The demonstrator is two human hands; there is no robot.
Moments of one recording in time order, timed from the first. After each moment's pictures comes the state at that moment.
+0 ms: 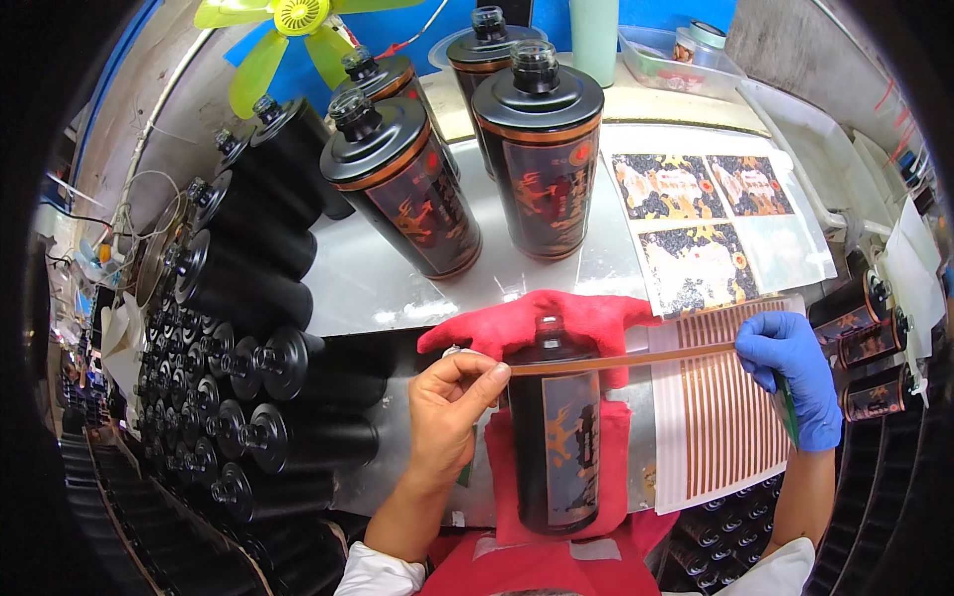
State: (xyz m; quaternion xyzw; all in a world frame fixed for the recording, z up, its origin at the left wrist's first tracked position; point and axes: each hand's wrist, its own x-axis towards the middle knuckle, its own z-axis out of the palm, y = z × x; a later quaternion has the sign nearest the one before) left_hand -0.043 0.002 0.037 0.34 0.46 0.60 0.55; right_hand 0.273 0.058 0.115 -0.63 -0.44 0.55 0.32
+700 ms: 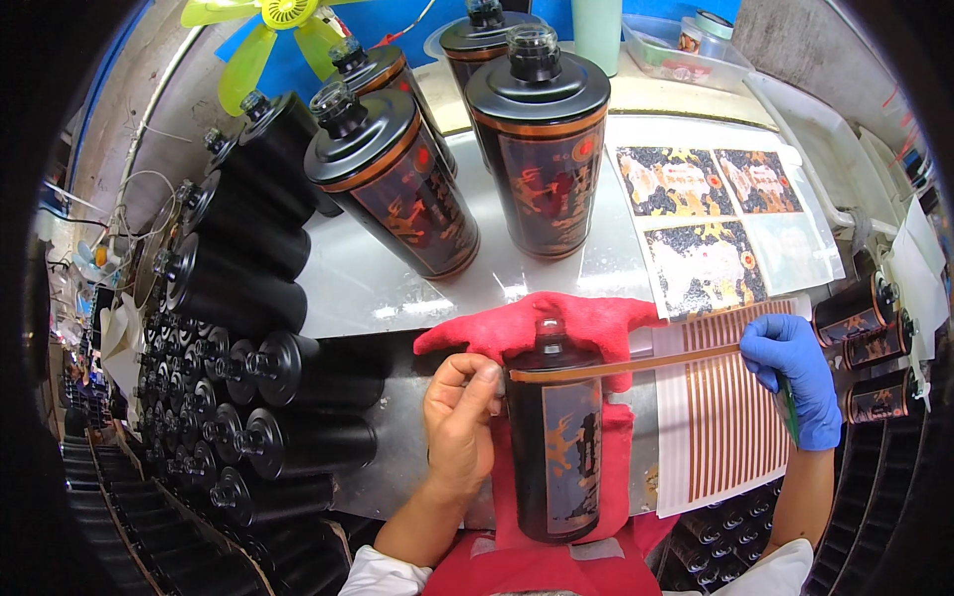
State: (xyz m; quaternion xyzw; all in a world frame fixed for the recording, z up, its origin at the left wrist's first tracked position) left_hand -0.025 0.003 0.036 0.18 0.42 0.66 0.60; right_hand 0.277 0.065 0.101 -0.64 -0.43 0.54 0.32
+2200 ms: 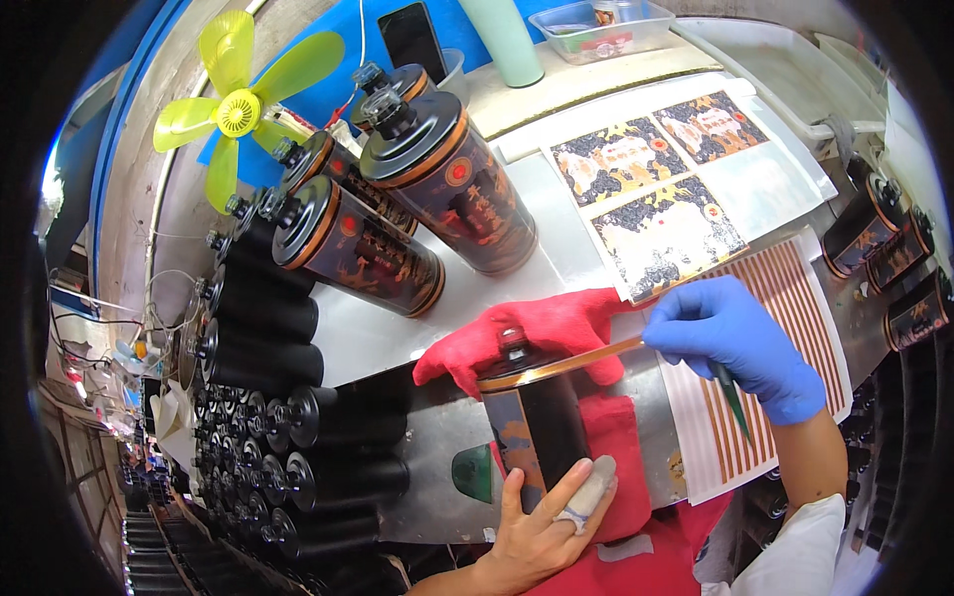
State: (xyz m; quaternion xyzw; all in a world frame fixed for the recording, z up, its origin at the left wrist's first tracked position) left_hand 0.016 -0.093 0.046 0.89 0.42 0.16 -0.01; right_hand 0.240 0.059 0.107 -0.56 -0.45 0.64 0.28
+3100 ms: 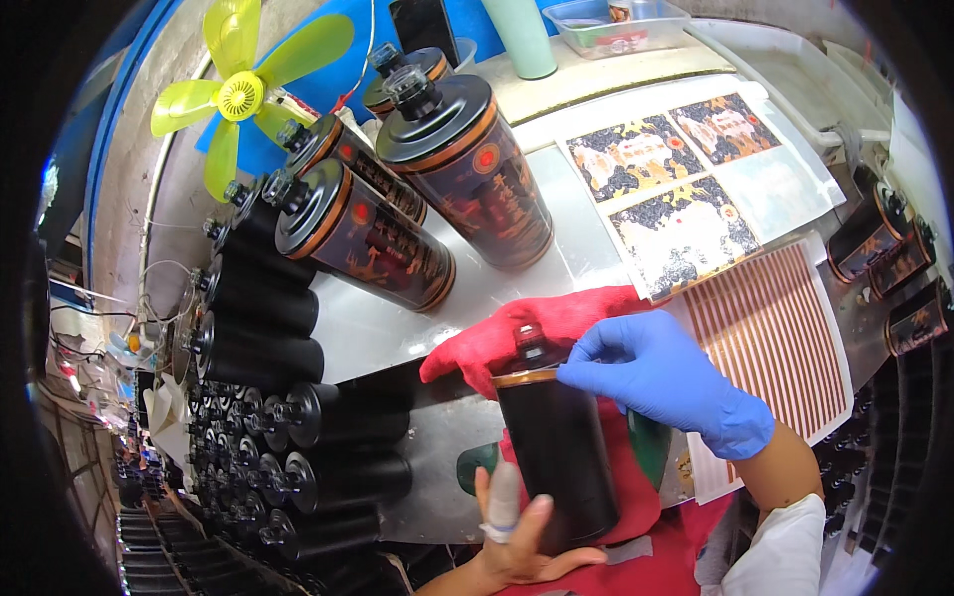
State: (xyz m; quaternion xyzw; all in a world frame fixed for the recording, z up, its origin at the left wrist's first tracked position) left_hand -0.013 -0.105 0.023 0.76 0.47 0.41 0.15; right_hand 0.173 0.056 0.090 -0.52 -0.50 0.65 0.24
